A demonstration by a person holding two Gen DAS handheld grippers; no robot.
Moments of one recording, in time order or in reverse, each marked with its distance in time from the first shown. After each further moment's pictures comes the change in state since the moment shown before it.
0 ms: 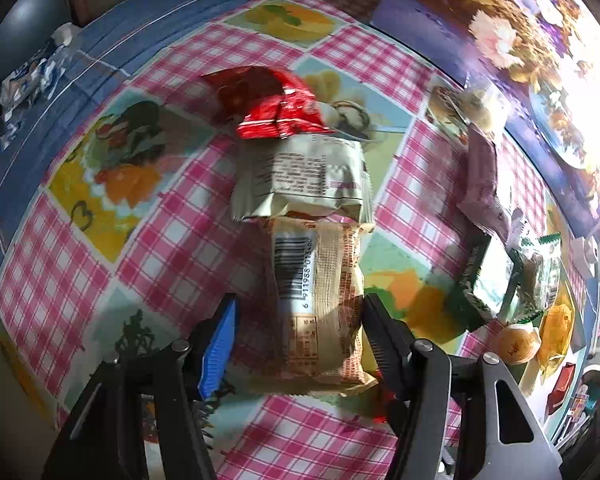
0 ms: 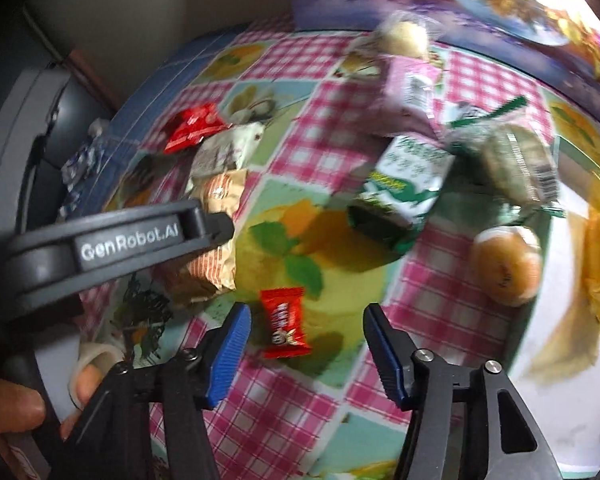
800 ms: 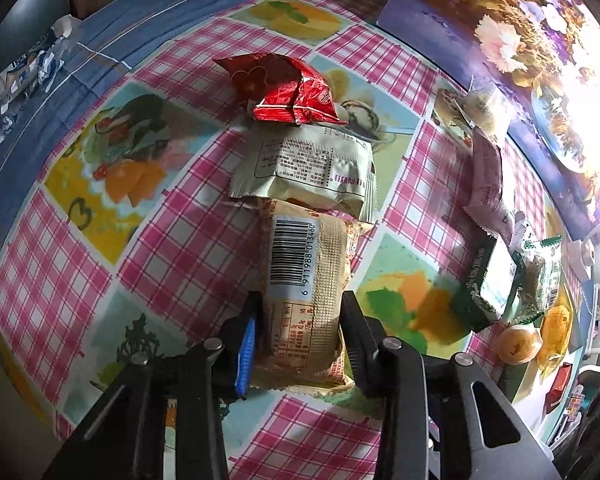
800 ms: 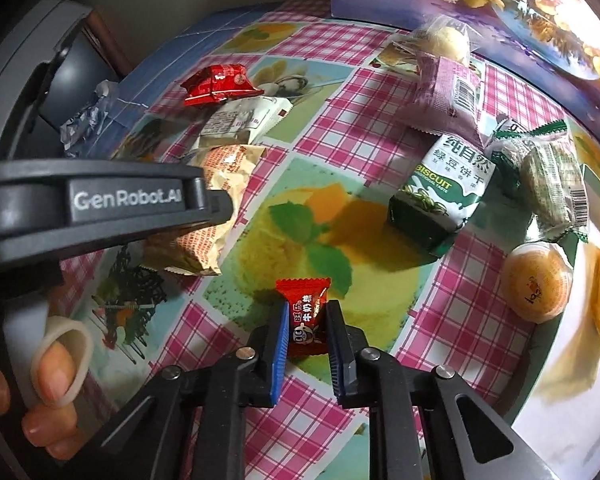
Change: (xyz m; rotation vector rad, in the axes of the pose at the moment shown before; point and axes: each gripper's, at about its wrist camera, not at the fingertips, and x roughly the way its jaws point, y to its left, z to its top) left arm 0.011 -0.004 0.002 -0.008 0.007 -0.016; right arm 0.019 0.021 -0.006 -0.104 0.020 -0.047
